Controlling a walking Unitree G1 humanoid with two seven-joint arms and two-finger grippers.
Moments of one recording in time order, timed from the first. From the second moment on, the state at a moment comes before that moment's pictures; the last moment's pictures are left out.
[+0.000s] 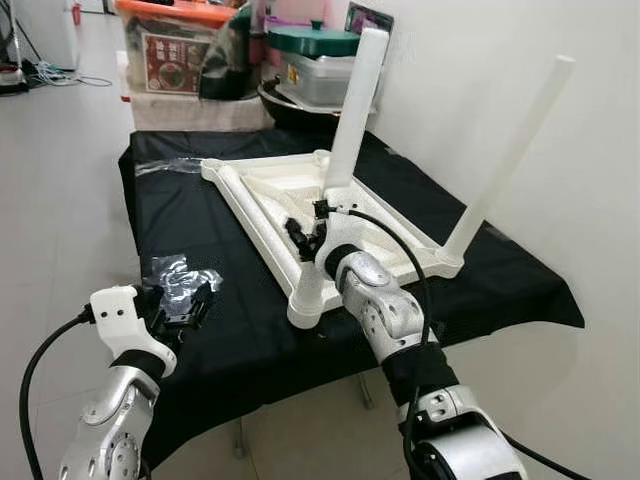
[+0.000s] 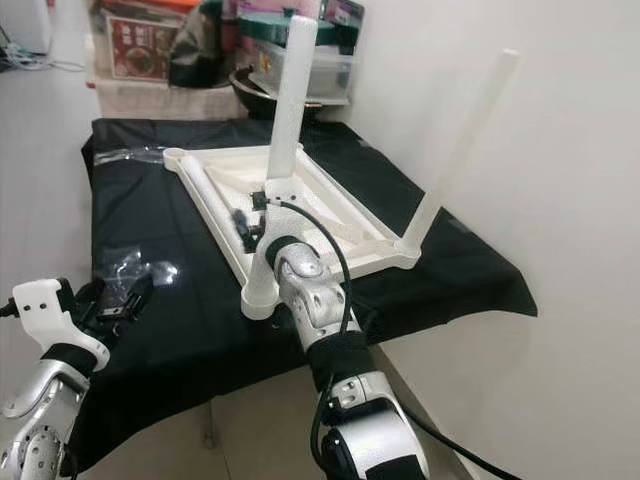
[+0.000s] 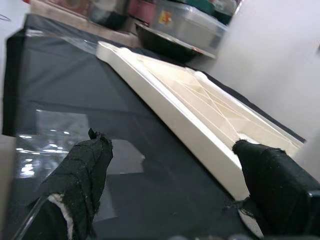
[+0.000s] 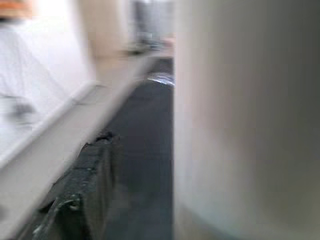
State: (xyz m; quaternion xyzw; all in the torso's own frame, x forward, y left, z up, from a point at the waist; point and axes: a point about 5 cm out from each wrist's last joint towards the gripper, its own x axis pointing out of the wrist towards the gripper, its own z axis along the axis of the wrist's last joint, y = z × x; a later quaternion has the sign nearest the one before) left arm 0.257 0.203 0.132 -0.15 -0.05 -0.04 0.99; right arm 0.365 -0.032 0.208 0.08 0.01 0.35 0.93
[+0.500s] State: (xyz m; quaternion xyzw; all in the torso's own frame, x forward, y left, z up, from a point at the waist) left arm 0.259 0.200 0.134 -0.15 -0.05 -0.04 0.99; right arm 0.353 -0.012 0.203 0.01 -0.03 0.56 0.83
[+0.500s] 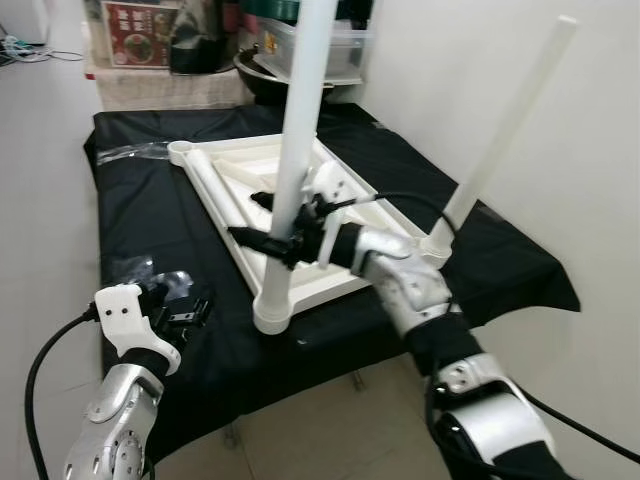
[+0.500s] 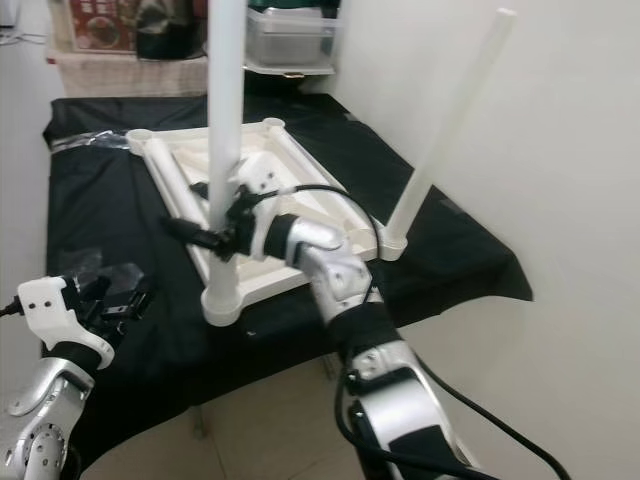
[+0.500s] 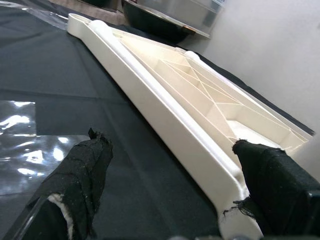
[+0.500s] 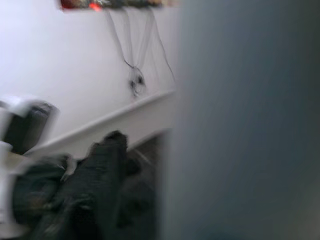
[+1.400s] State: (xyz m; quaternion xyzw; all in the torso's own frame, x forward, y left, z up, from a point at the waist) left arm 0.257 0.200 0.135 -0.15 -0.05 -0.04 0.99; right arm 0.339 0.003 0.192 0.02 0.01 0.41 0.91
